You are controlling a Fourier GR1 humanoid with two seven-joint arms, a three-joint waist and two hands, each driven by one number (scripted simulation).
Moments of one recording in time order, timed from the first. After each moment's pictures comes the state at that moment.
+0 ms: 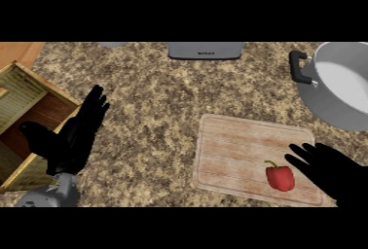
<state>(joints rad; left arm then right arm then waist) -0.11 0.22 -0.15 -1.71 0.17 0.22 0.31 0.08 -0.86 0.26 -2.28 0.54 0.57 0.31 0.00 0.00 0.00</state>
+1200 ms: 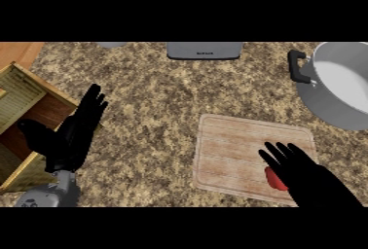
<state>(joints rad) -0.12 0.15 -0.07 -1.69 0.12 0.14 0.31 0.09 -0.52 0.40 -2.13 0.98 0.56 0.31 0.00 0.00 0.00</state>
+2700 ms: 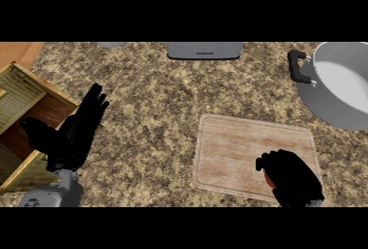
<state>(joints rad) -0.12 0.10 -0.03 -1.69 0.08 0.09 0.33 0.01 -0.39 0.42 -1.73 1.24 0.44 0.11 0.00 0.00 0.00</state>
